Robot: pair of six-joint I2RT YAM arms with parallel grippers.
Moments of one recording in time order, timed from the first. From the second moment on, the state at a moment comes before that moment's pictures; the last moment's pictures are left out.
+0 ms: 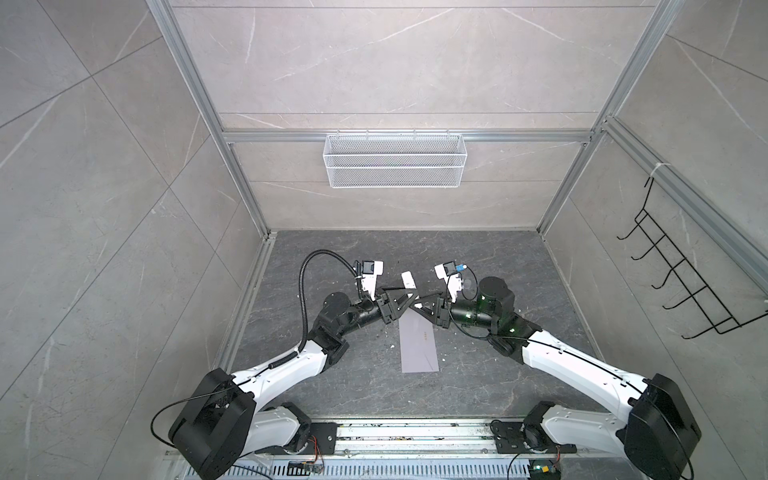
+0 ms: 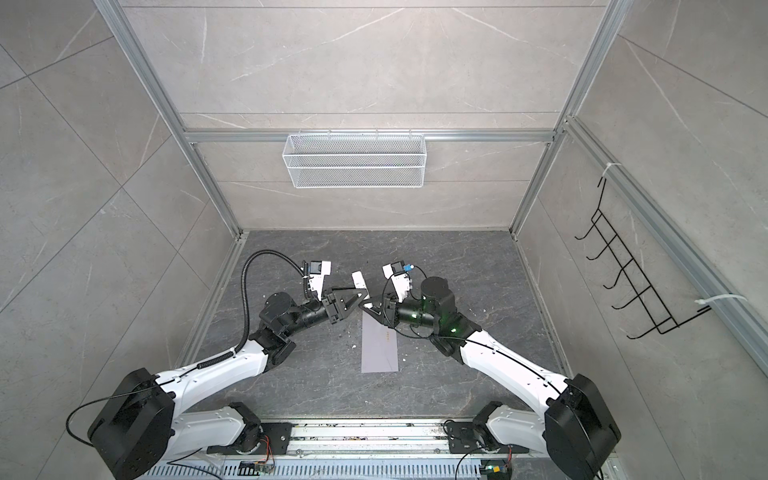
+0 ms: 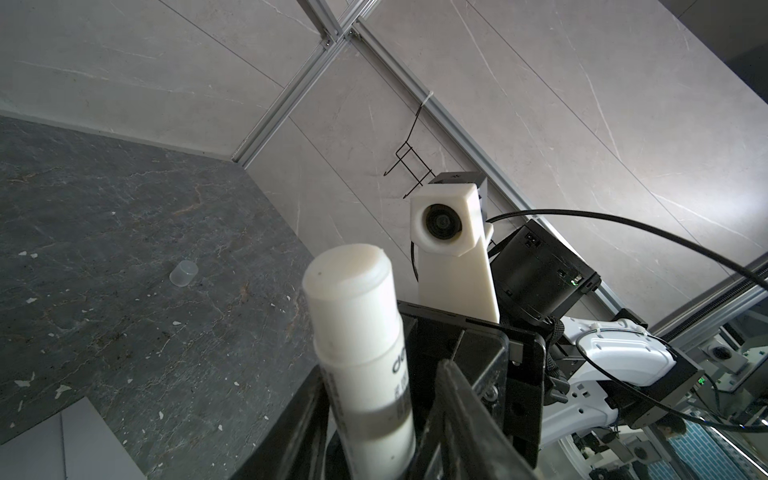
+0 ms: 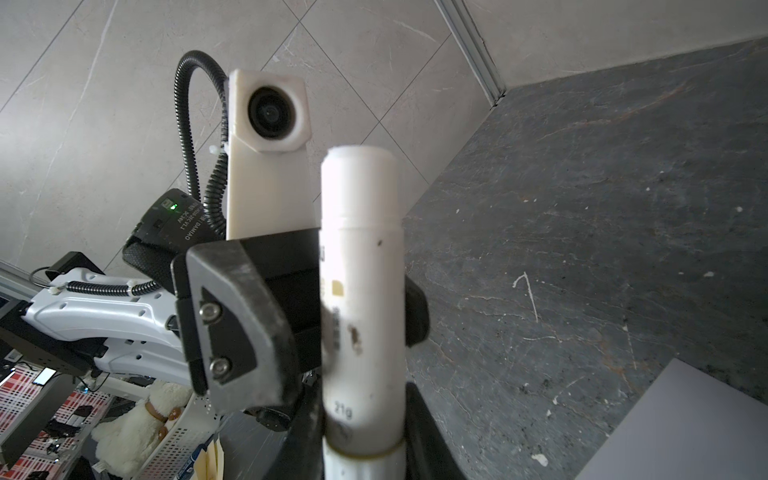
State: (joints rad) left arm -0.66 1.24 0.59 0.81 0.54 -0.84; right arm 0.64 1.21 0.75 0.31 -0.63 0.63
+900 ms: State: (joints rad) left arm -0.66 1.25 0.59 0.81 0.53 -0.88; right arm 0.64 1.22 0.74 0.30 -0.64 0.61
